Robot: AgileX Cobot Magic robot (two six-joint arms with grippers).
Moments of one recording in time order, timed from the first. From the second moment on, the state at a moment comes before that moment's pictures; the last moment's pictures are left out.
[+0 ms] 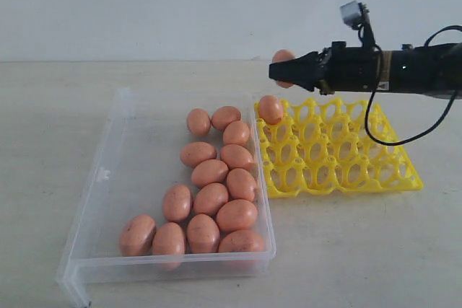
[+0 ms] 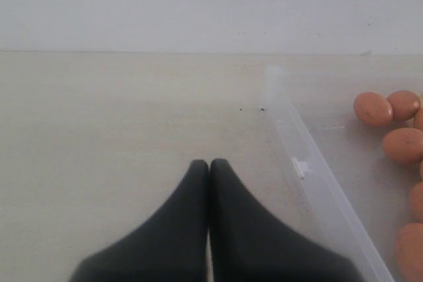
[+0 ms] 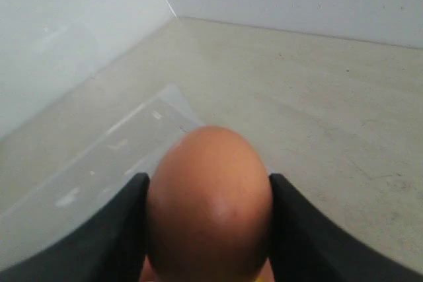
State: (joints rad) left arm 0.02 0.00 0.00 -0.08 0.31 0.05; right arm 0.03 2.21 -1.35 -1.40 -1.13 1.29
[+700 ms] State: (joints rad) left arm 0.02 0.00 0.00 -0.08 0.30 0.05; right arm 0.09 2.14 -1.35 -1.62 -0.71 1.28
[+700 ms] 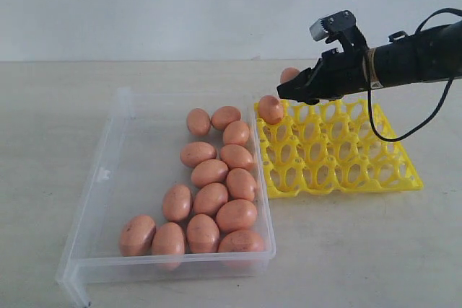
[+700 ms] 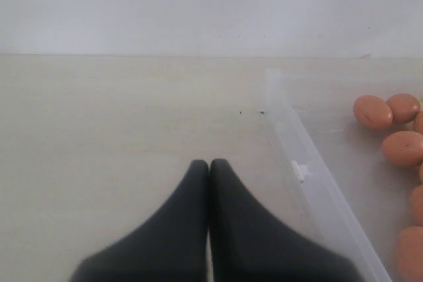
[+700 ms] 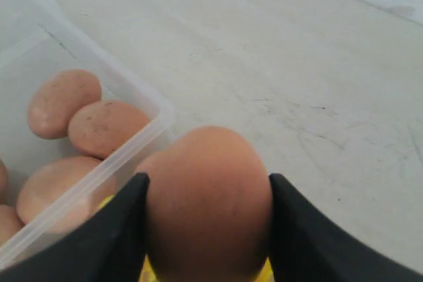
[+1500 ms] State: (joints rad) left arm 0.02 0.00 0.00 -0.08 0.30 0.05; right arm 0.09 2.13 -1.35 -1.68 -0.68 1.15
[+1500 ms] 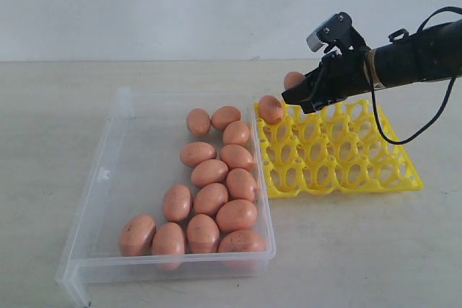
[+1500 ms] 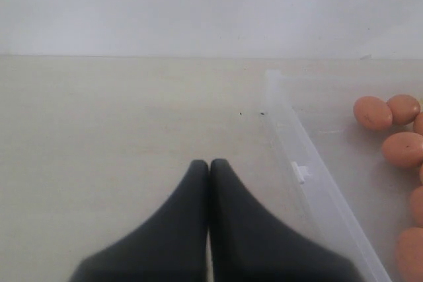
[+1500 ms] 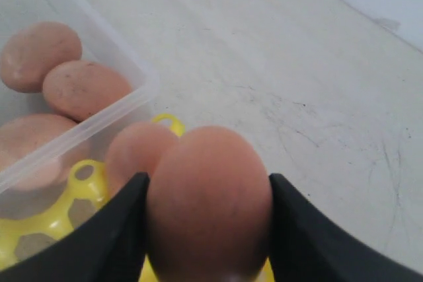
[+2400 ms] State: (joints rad) left arm 0.02 0.00 0.00 -0.08 0.30 0.05; right arm 0.09 2.13 -1.35 -1.75 -0.68 1.24
